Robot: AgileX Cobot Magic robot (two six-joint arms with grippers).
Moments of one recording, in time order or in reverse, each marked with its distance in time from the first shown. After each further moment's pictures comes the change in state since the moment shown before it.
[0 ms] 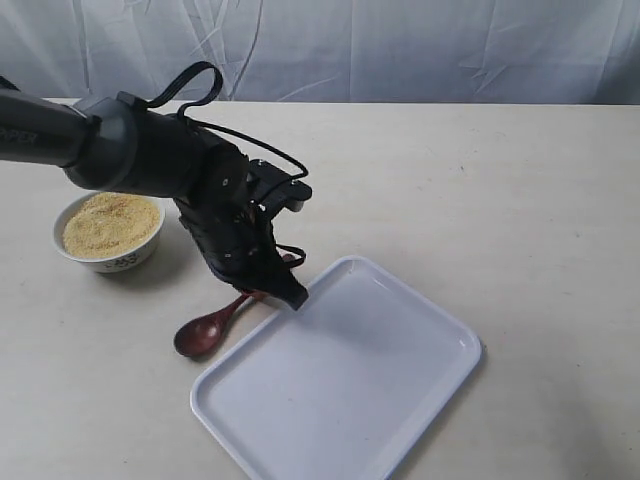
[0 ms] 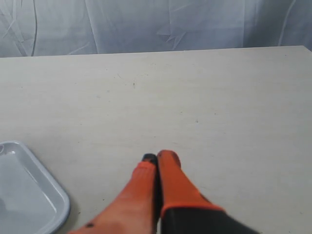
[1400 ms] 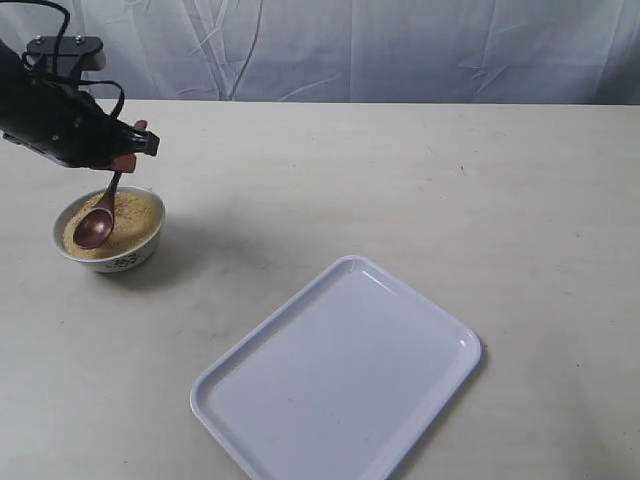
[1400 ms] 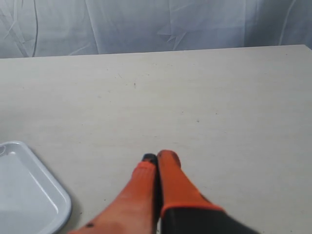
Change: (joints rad) left arm 0.542 -0.173 0.012 -0.412 -0.128 0.364; right arm 0.000 0.000 0.000 0.006 0.000 0.000
